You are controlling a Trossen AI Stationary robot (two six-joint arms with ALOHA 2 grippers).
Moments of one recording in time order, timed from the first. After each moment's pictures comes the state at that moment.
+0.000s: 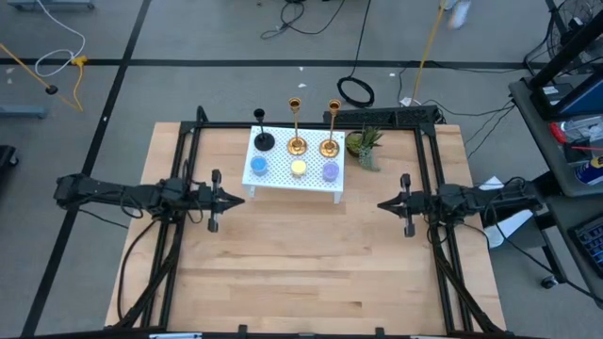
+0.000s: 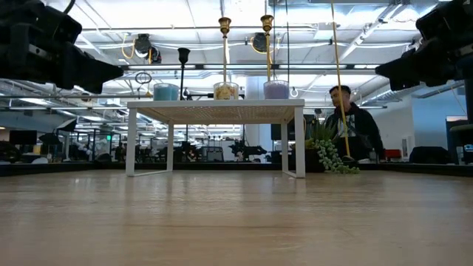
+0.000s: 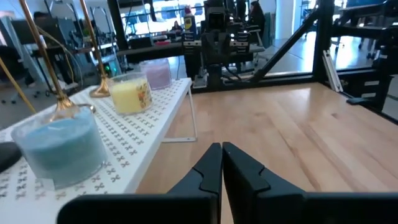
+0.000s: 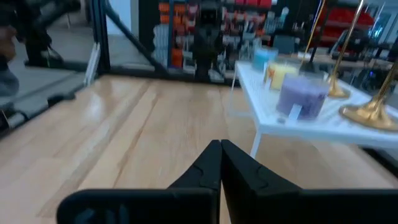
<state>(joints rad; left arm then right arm) -0.05 0.35 0.02 0.30 -0.05 0.10 0.16 0.05 0.06 -0.09 0.15 -0.06</state>
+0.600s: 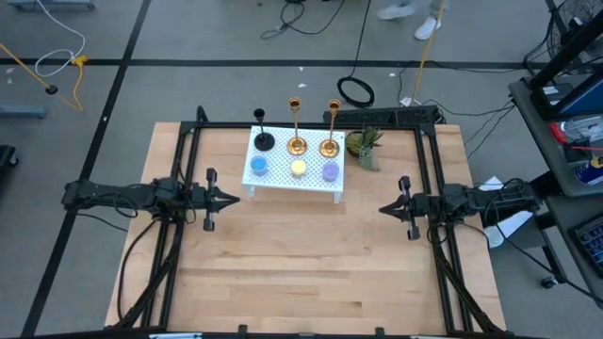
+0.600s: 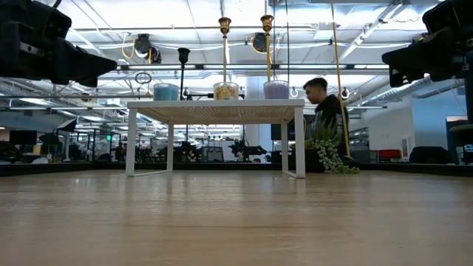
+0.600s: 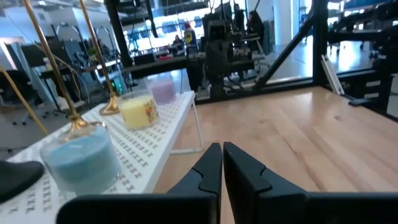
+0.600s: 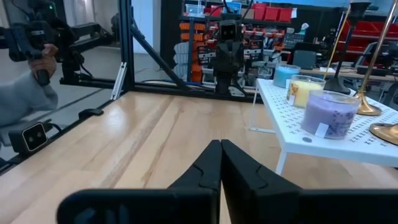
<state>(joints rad) -0.05 0.17 0.02 0.17 -0.05 0.18 0.16 0.00 0.04 -0.11 0.07 -0.06</state>
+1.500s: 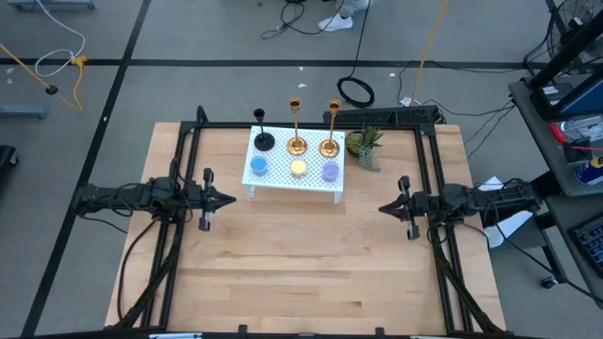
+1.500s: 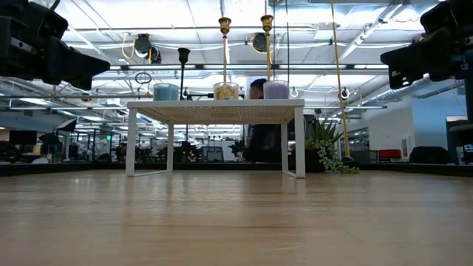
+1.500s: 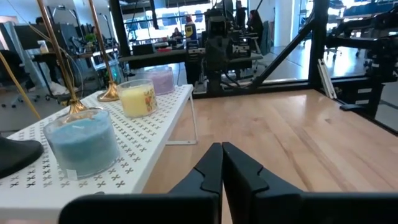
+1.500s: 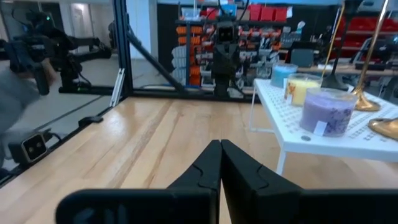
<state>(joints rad) -0.05 0.02 0.04 -0.04 -0.05 0.10 0.16 0.01 0.03 -0.07 0.08 -0.01</state>
